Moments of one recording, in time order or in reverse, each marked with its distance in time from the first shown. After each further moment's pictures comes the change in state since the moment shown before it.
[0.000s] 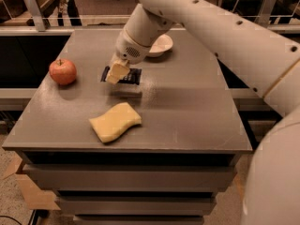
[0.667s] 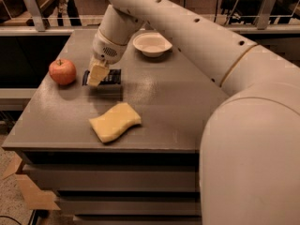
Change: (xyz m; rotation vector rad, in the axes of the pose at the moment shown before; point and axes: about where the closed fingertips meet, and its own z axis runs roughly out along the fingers) arm -0.043 0.001 0.043 -0.104 0.034 -0.118
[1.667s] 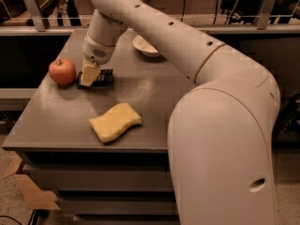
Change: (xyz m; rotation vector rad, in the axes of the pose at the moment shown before) arm -0.011 -0.030 0.035 -0.010 0.037 -0.021
